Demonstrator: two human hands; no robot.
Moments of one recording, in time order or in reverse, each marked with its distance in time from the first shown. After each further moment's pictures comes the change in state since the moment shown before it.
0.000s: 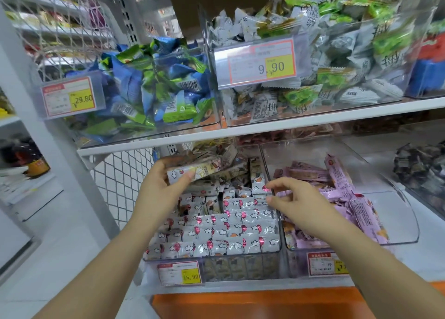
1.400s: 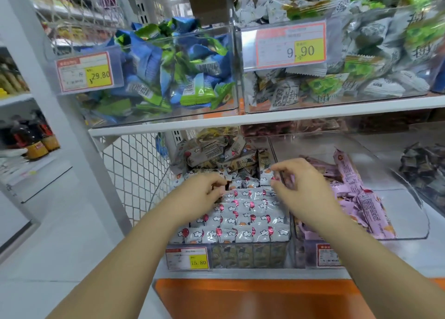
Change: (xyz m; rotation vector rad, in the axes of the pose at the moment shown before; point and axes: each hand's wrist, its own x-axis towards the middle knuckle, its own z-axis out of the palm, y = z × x) left_hand 0.000 -0.007 0.023 0.495 -0.590 0.066; right_hand 0.007 -0.007 0.016 -0.283 0.223 -0.193
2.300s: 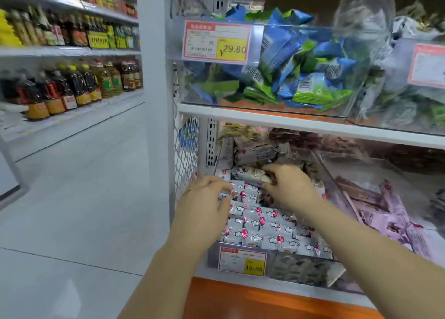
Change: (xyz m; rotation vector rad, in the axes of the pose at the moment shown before) left_hand -0.061 -0.081 0.004 -0.204 0.487 -0.058; right_hand 0.055 -0.073 0.098 -0.519 -0.210 -0.171
